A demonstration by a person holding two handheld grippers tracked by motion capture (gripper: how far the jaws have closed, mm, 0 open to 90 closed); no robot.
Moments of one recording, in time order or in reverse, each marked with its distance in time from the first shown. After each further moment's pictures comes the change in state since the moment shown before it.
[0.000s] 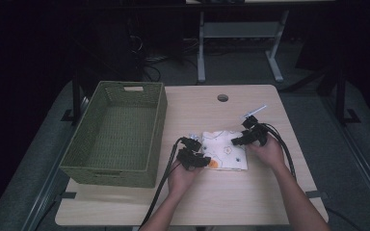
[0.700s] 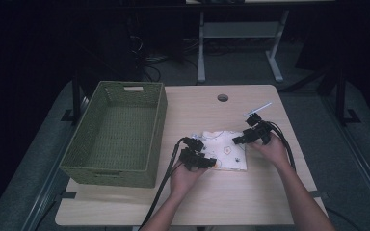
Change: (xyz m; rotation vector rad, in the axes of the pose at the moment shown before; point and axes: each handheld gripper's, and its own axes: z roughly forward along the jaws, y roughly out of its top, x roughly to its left) left arm -0.007 0.003 -0.003 -0.011 -0.043 -0.014; right arm -0.006 0.001 -0.012 -0.008 0.050 0.050
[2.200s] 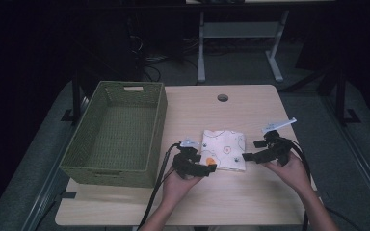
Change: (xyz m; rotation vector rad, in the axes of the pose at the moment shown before) left arm -0.007 -0.019 -0.030 -0.104 -0.108 0.053; right arm 0.036 -0.059 -0.058 -0.139 0.098 -0.029
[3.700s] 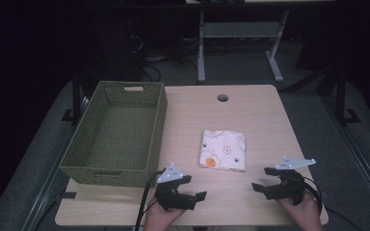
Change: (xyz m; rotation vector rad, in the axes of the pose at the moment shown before) left arm -0.019 -0.073 -0.054 -0.126 -0.094 0.105; right arm 0.046 -0.093 -0.021 -0.104 -0.077 -0.035
